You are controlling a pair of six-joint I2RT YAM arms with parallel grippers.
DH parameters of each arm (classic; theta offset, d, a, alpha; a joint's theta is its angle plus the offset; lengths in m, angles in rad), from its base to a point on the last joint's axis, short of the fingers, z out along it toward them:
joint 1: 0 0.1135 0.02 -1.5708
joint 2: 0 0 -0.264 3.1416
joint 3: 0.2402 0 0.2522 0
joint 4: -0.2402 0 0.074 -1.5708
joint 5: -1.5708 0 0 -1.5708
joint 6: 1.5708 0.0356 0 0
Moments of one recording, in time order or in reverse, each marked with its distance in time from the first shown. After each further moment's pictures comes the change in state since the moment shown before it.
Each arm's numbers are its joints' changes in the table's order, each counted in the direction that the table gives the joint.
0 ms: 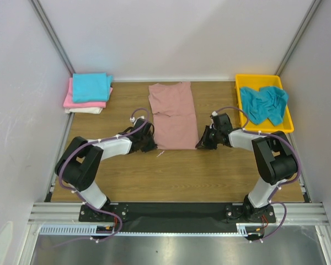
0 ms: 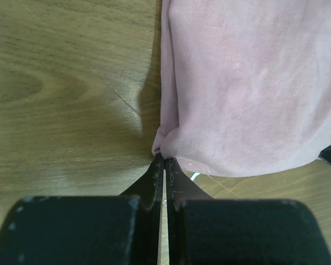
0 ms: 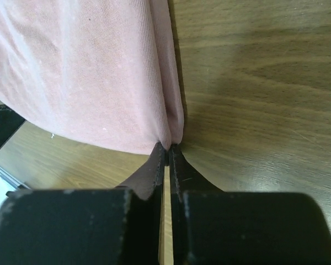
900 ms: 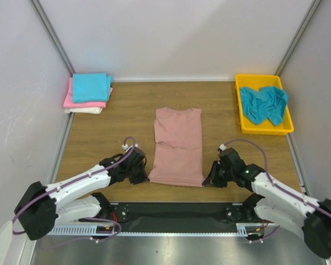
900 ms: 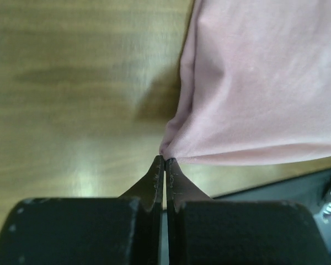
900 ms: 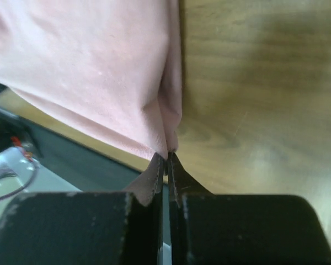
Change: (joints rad) left arm -0.252 -0.577 -0.309 -0.416 -0.009 -0.166; right arm 0.285 -0.774 -0.468 -0.341 -0.073 0.222
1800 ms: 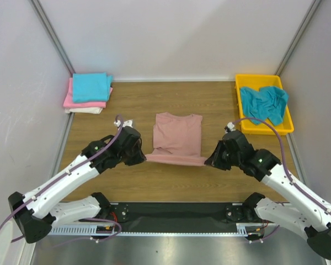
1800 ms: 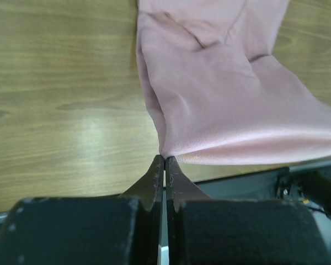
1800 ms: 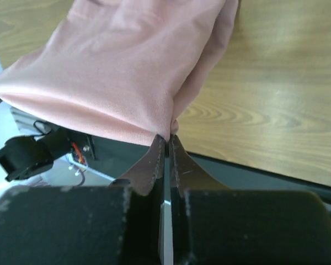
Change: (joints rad) left arm -0.013 -0.076 0.472 -0.398 0.161 0.081; right arm 0.051 -0.079 0.434 -0.353 -0.232 0.067
